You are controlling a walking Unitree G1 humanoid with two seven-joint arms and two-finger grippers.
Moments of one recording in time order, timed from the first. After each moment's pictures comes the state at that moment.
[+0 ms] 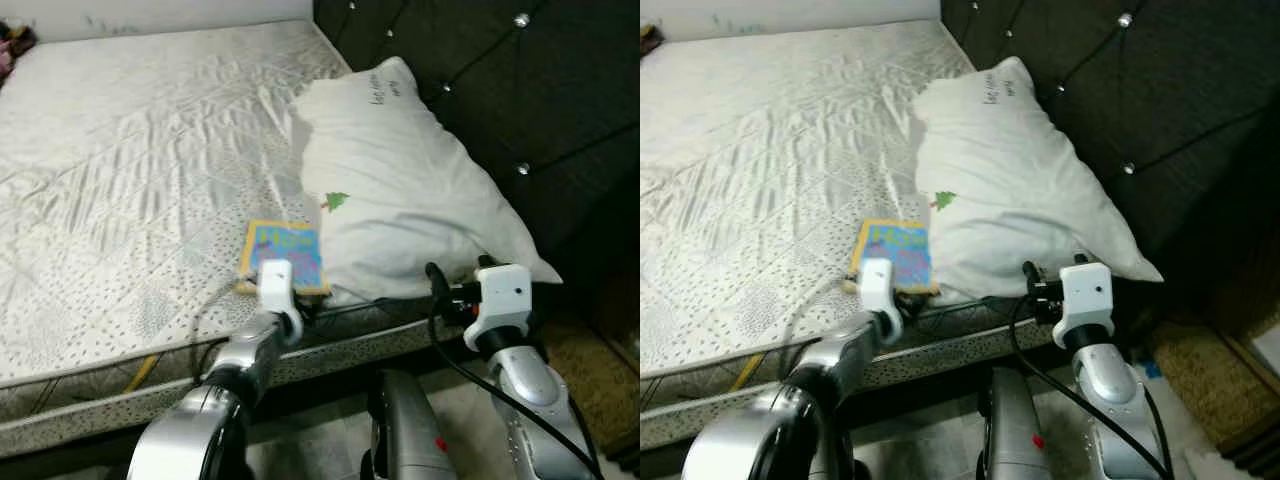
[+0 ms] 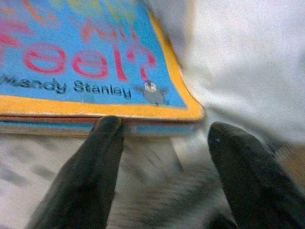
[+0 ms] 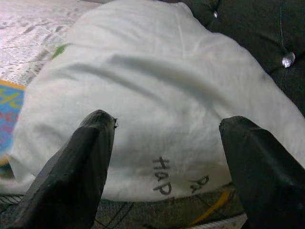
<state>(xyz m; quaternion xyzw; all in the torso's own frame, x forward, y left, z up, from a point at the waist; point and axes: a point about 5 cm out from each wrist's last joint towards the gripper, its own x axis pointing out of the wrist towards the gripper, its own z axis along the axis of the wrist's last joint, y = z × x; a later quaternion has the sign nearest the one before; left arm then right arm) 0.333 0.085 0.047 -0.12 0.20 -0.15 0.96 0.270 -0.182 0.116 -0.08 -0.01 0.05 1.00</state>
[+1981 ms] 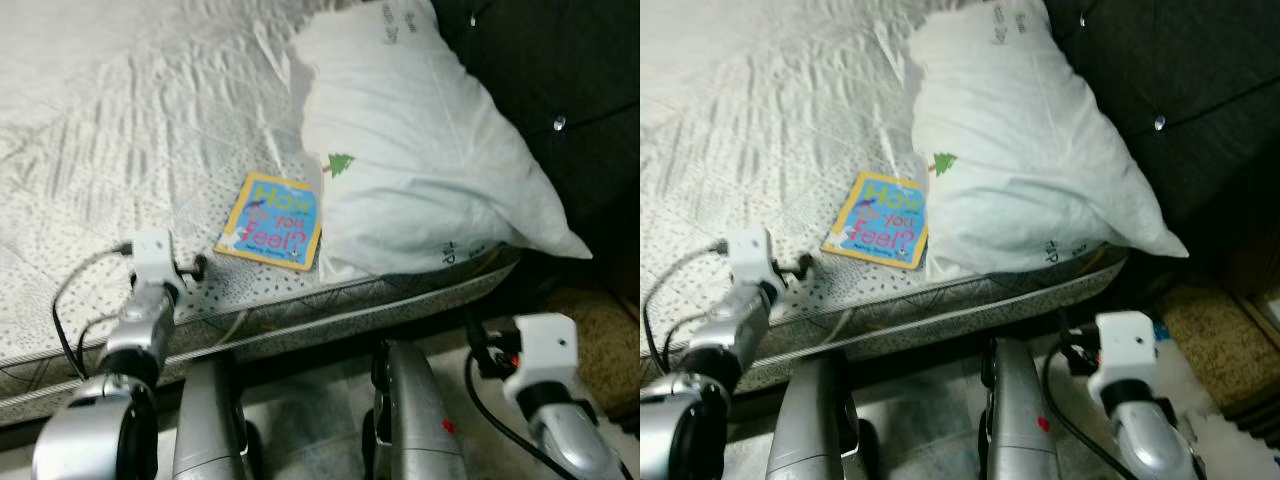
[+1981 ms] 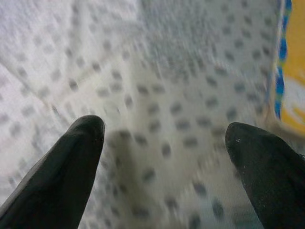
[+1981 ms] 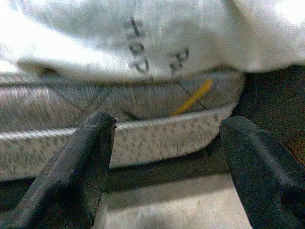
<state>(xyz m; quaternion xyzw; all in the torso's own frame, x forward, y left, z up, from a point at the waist) 0.357 0.233 0.090 -0.01 0.14 0.10 0.98 0.210 -0.215 0.100 -0.09 0.06 0.00 0.99</state>
